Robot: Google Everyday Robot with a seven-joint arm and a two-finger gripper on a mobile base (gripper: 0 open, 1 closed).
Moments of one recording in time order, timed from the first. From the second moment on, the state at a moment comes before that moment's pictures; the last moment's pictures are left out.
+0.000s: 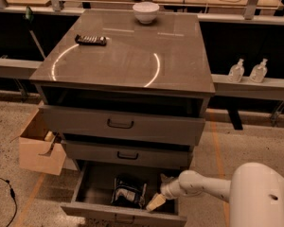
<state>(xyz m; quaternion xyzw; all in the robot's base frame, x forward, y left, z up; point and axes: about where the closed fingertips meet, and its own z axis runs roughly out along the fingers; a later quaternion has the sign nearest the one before) 0.564 -0.069 0.208 -0.48 0.81 0.21 0.26</state>
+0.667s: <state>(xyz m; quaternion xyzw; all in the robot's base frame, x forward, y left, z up) 0.576 -0.040 0.196 -0.45 0.81 0.24 0.28</state>
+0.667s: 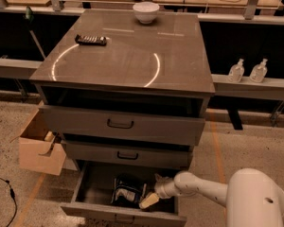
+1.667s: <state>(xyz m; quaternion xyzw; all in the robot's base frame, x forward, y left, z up) 0.588 0.016 0.174 -0.47 0.79 0.26 0.29</state>
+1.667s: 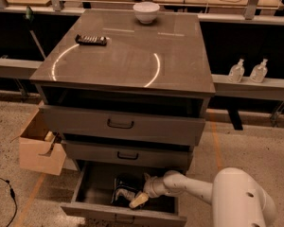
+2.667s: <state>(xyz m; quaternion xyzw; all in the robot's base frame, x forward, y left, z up) 0.592 0.040 0.153 -0.48 0.79 0.24 0.31</state>
